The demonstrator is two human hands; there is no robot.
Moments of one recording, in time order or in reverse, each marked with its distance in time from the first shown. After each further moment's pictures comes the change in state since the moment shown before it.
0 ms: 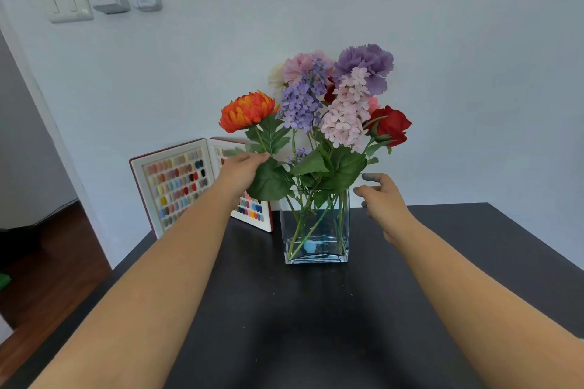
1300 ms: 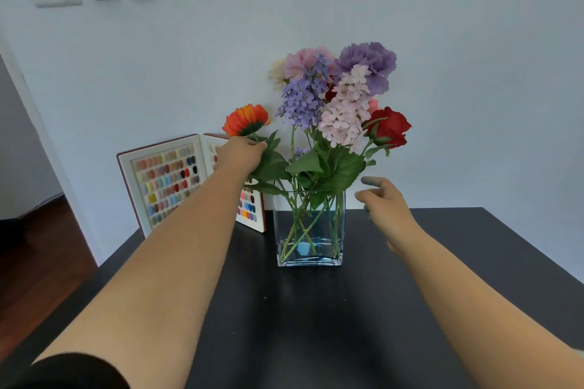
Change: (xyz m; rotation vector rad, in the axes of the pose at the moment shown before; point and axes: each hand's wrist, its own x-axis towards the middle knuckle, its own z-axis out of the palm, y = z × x) left_hand 0.065 0.002 0.018 0.593 0.174 0.092; right_hand 0.001 0.008 -0.011 -0.023 -0.027 -0.083
